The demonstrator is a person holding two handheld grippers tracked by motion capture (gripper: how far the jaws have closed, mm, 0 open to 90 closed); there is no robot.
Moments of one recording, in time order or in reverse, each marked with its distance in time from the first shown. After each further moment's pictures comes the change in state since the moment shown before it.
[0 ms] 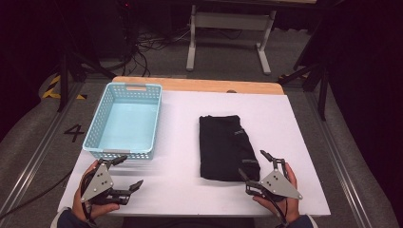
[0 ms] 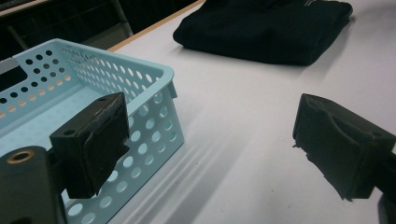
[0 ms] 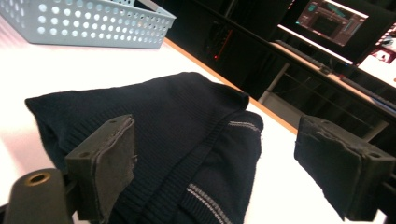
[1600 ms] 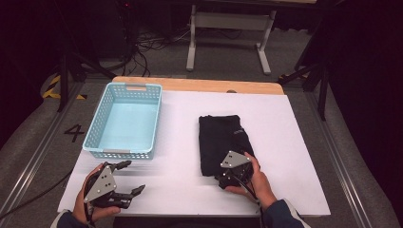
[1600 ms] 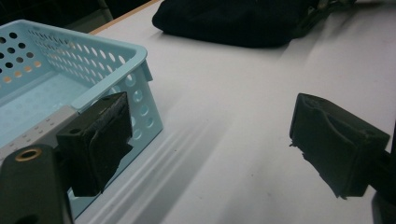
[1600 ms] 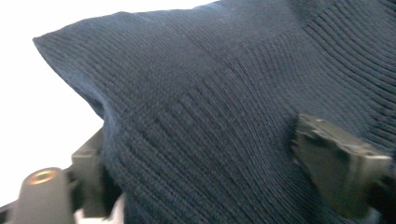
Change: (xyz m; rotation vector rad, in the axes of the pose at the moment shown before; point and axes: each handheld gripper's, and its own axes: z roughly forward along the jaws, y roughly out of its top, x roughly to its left) left arm -0.004 -0.007 0.005 0.042 -0.073 -0.025; right arm 0.032 0.004 0.099 0.409 0.351 0.003
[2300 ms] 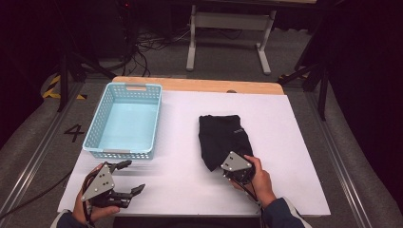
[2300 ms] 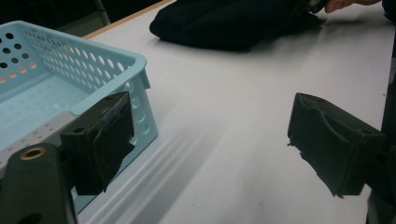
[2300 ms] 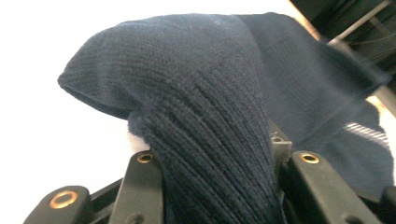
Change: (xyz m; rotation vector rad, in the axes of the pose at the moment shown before) left arm 0.001 0.003 -0.003 -0.027 -0.014 -0.031; right arm 0.002 0.006 -0.013 -0.057 -0.168 -0.118
